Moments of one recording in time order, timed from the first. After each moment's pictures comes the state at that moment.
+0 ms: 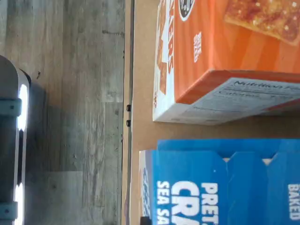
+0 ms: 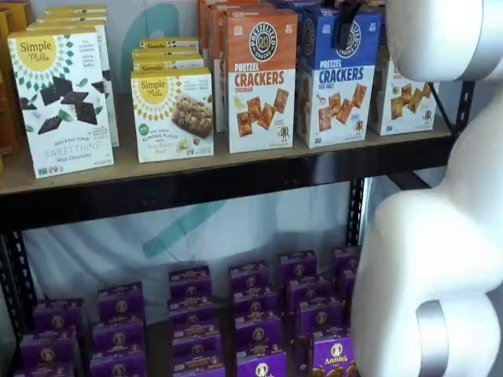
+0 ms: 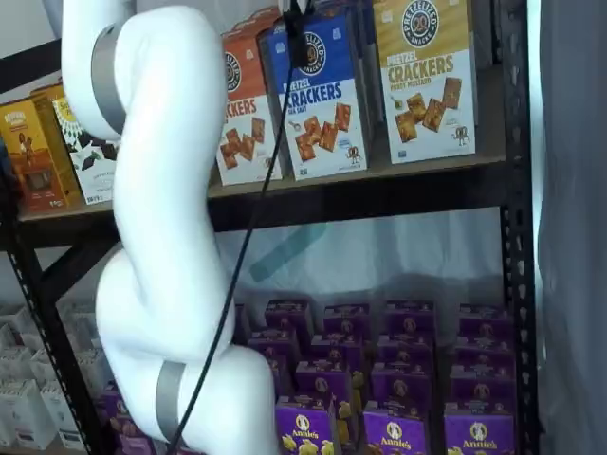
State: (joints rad) arm -0.16 -0.10 -1.82 0.15 1.80 -1.68
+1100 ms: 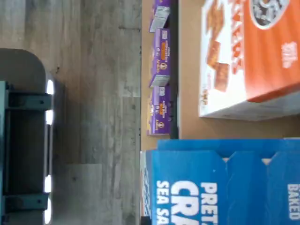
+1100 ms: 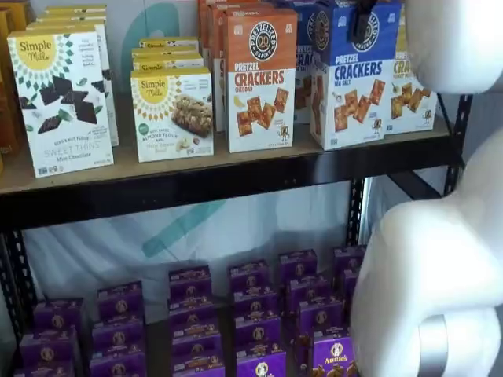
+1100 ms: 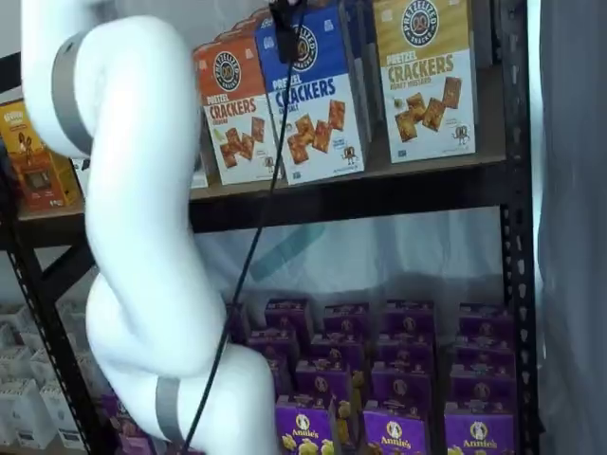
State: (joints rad) arm -0.17 -0.26 -1.72 0.13 1.87 -1.69
